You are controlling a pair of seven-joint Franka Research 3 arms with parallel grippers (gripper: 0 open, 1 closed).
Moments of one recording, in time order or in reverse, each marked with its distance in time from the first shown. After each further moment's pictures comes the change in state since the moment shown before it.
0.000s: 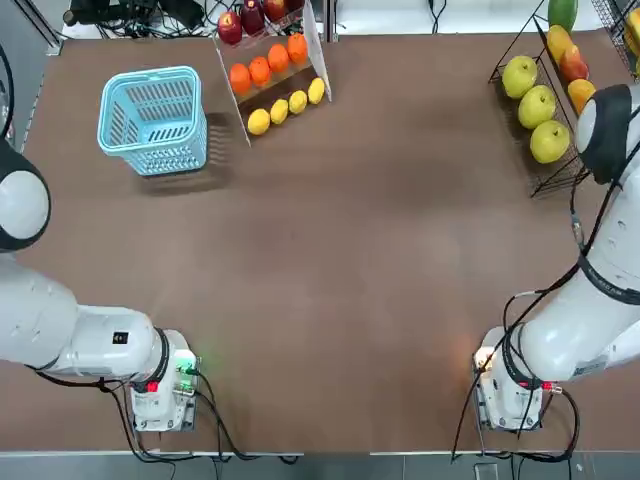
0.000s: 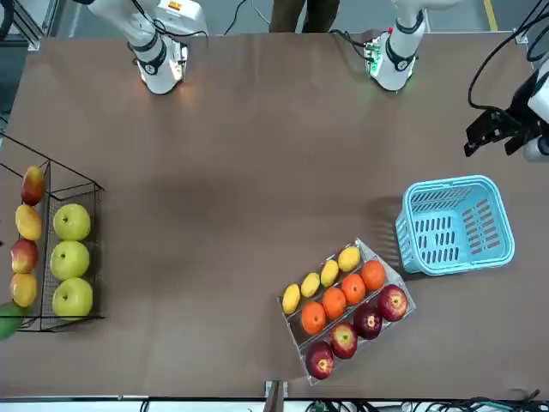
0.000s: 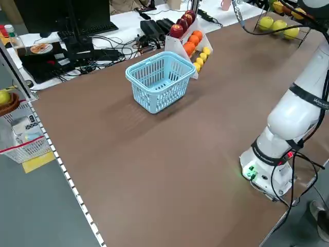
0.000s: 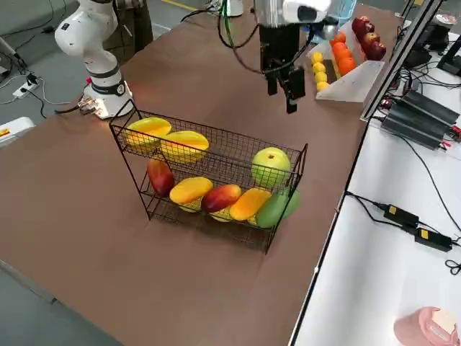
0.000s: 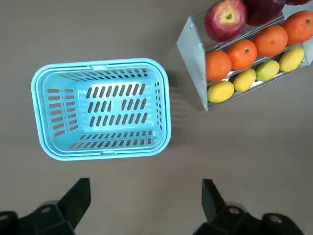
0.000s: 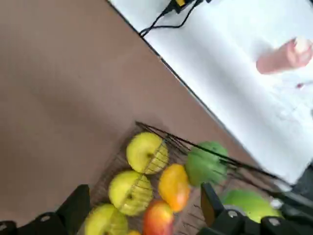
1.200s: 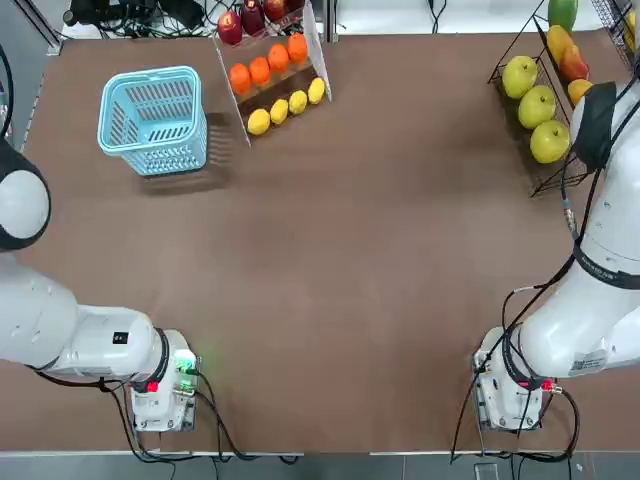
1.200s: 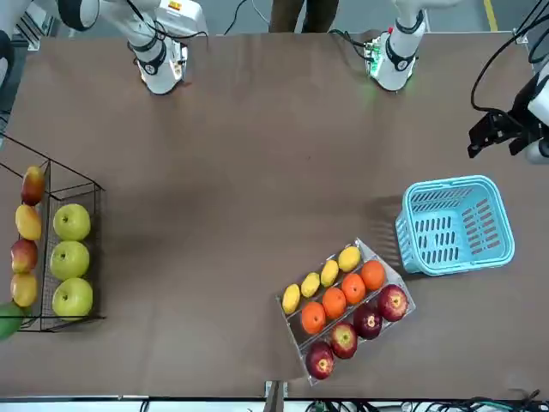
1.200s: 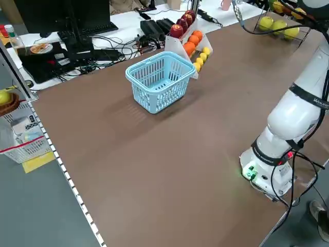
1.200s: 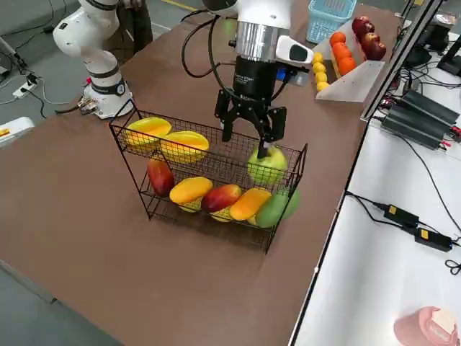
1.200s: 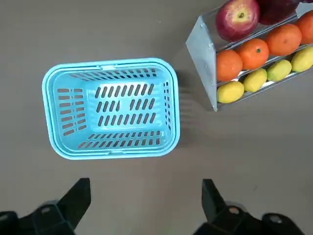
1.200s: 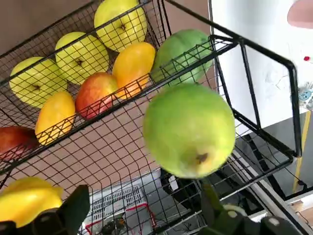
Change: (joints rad) left arm 0.001 0.001 0.000 -0.004 0.035 0.000 0.000; right arm -0.064 0.157 -0.127 0.150 -0.273 -0.005 -0.662
